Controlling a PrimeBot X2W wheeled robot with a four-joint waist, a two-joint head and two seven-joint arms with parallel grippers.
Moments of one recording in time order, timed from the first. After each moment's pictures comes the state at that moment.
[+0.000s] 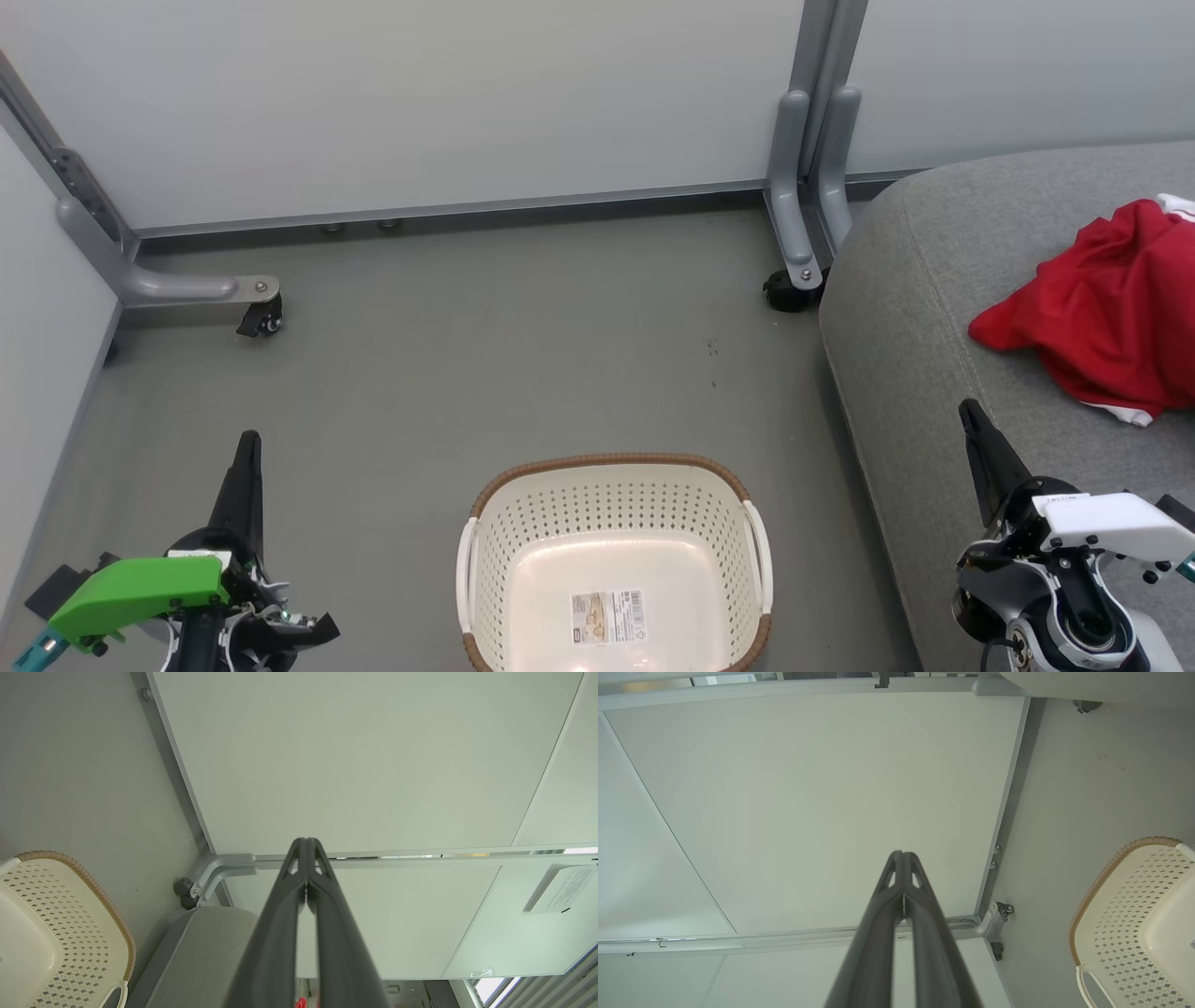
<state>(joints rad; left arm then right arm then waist) -0.10 0.08 0.07 0.24 -1.63 -0.13 0.08 -0.10 -0.07 -0.09 0.24 1.62 0.13 0.09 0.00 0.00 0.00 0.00</state>
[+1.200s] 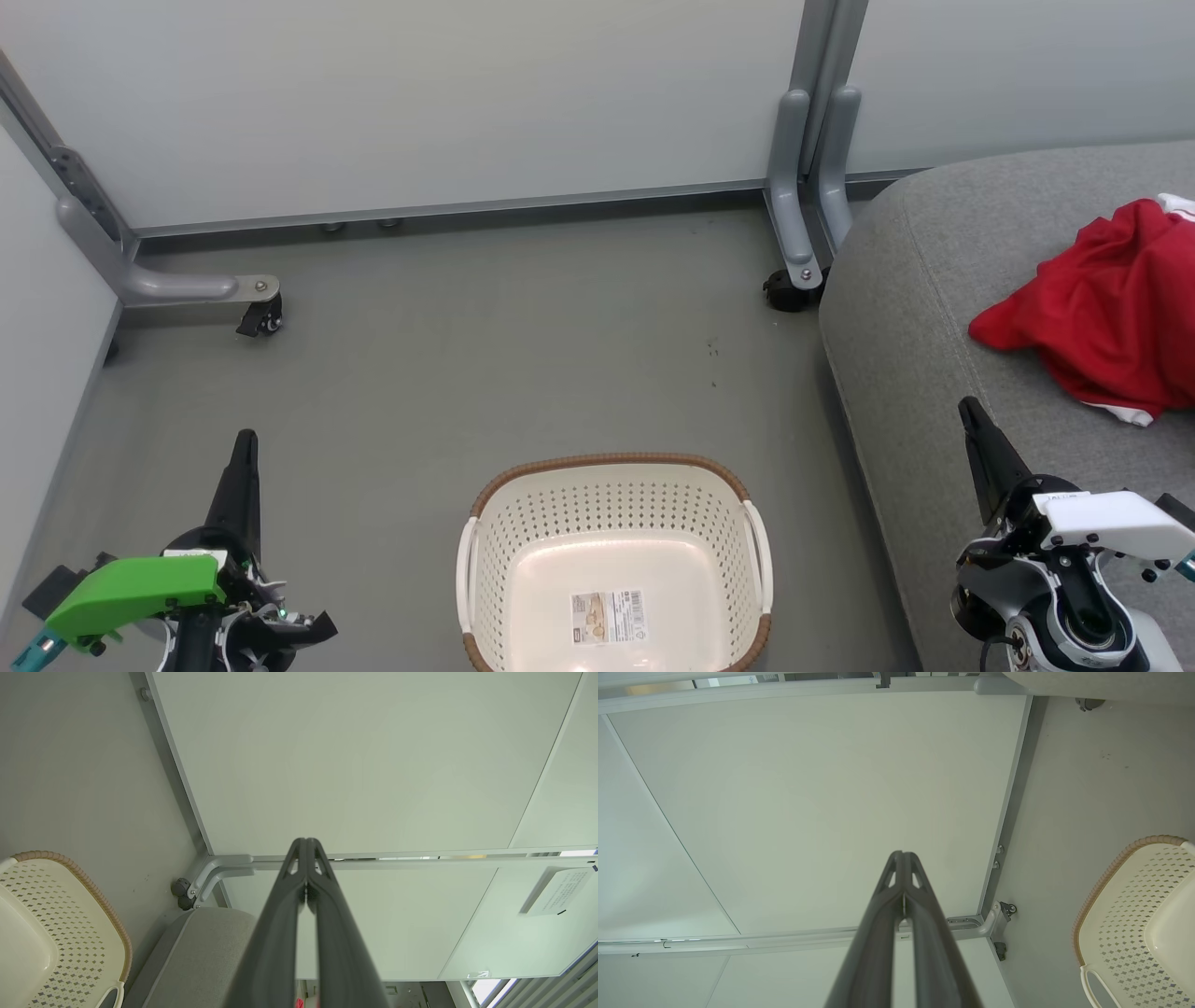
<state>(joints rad) -0.10 0.07 0.09 0.24 -1.64 -0.13 0.09 -0.10 -0.06 -0.10 0.24 1.63 0.13 0.10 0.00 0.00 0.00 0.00</state>
